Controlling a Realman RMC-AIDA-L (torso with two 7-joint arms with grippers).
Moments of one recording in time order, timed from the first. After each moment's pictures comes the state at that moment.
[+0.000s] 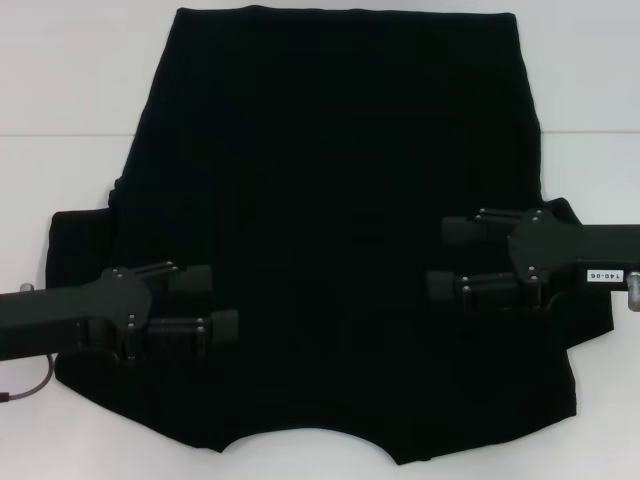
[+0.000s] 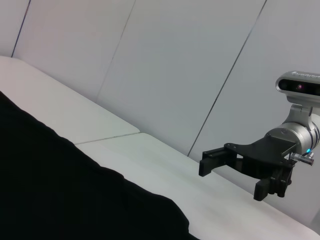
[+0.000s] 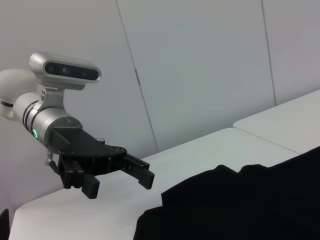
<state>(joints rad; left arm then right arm) -0.44 -2.11 0.52 0.88 2.05 1.84 -1.62 0.60 2.06 -0.71 -0.75 -1.99 -1.67 1.51</state>
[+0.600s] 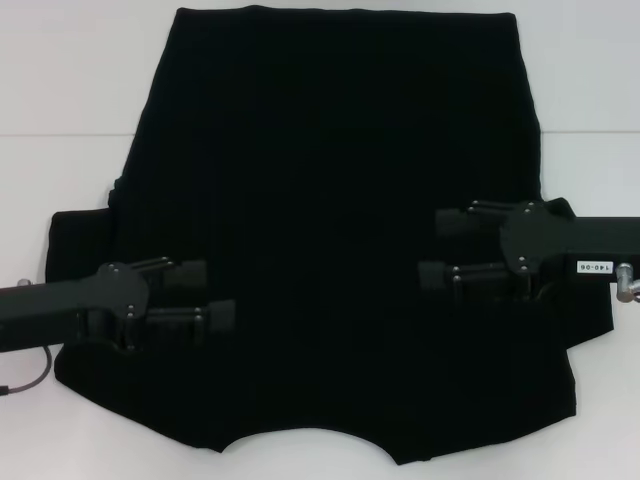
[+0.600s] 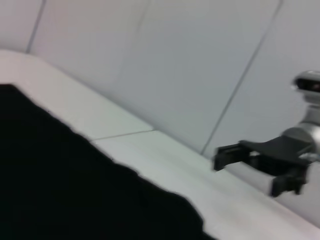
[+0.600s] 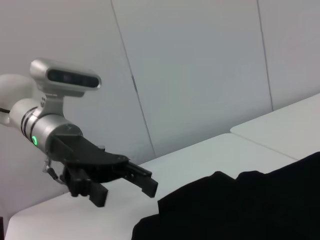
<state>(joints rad) -0.45 -2.11 0.52 0.88 2.07 1.80 -1.66 0.62 2.06 -0.71 -0.74 -1.98 -1.65 1.51</state>
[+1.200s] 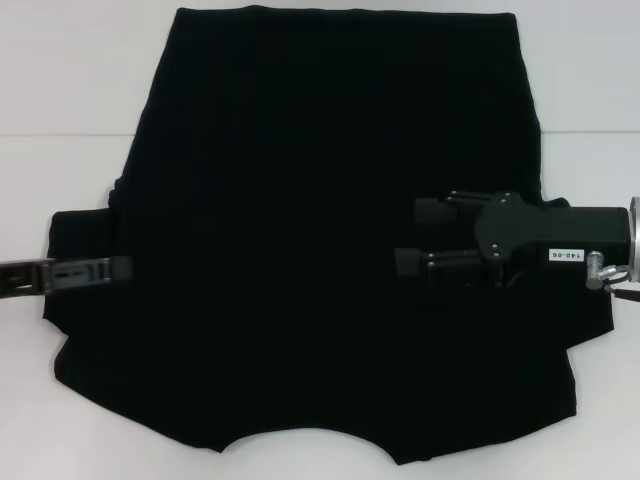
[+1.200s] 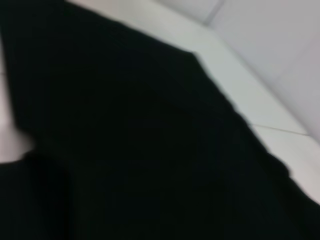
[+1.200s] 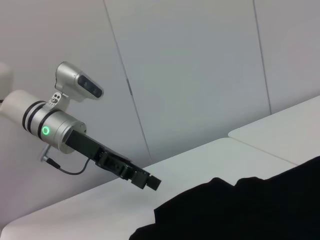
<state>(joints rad) -0.46 -2.07 0.40 1.02 2.28 1.63 -2.08 0.66 2.08 -0.71 -0.70 -1.98 -1.60 1.51</state>
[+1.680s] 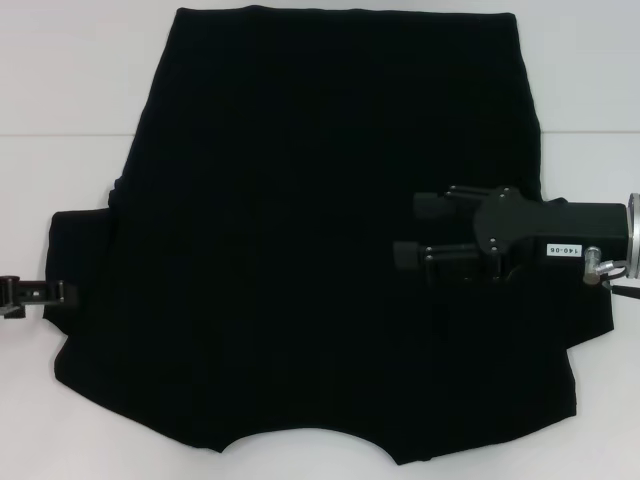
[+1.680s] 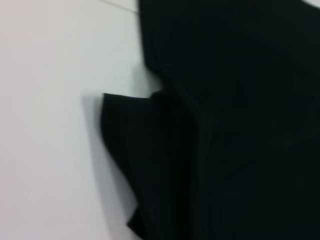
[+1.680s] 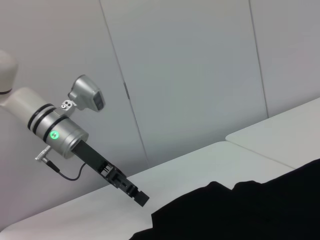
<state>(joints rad) -0.52 -2.05 0.41 1.05 2.59 1.53 -2.34 0.66 2.08 -0.70 -0.70 -1.97 -1.59 1.51</state>
